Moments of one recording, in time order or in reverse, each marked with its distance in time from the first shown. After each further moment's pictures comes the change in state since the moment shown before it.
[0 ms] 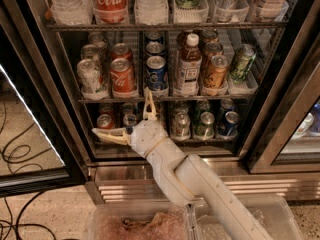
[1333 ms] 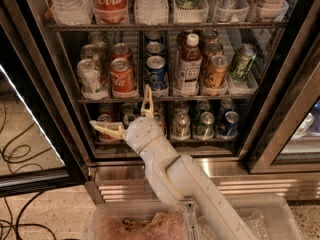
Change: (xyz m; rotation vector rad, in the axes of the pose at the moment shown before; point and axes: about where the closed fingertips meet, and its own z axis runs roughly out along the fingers) arm 0.003 -0.010 0.014 0.097 0.009 -0.015
